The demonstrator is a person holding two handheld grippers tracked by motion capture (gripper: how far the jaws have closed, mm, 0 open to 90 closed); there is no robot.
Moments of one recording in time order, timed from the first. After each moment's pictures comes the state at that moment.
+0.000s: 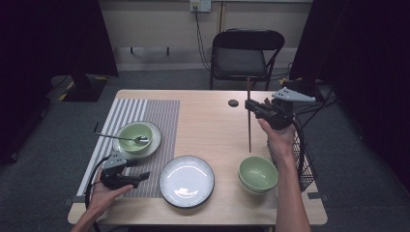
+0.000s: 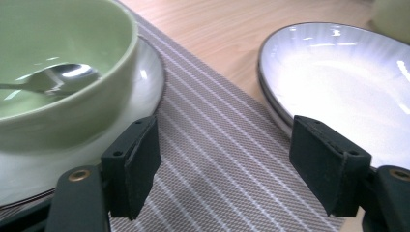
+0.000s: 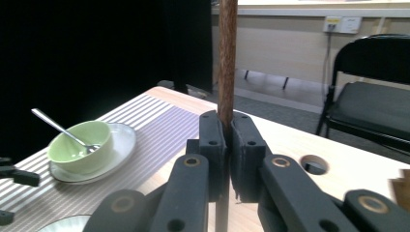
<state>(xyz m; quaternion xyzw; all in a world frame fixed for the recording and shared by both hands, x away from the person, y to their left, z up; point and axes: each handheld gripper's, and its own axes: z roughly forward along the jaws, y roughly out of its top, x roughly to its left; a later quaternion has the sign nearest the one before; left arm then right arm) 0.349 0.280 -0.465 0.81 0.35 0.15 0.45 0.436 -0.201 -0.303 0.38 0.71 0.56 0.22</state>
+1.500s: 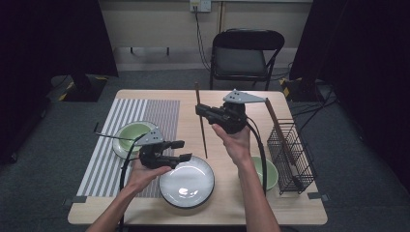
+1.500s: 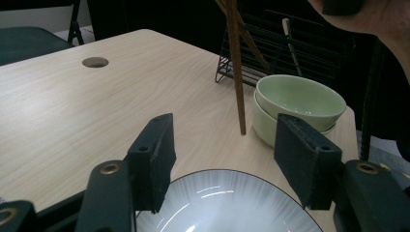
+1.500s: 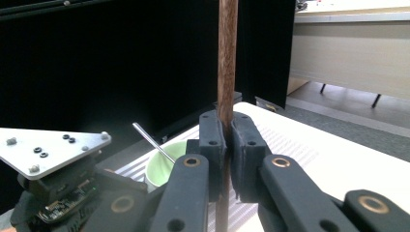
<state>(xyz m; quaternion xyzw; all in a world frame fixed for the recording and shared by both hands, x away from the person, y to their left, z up) 0.385 0.170 -0.398 0.78 0.25 0.07 0.57 0.423 -0.086 -0.299 0.30 0.72 0.61 0.13</state>
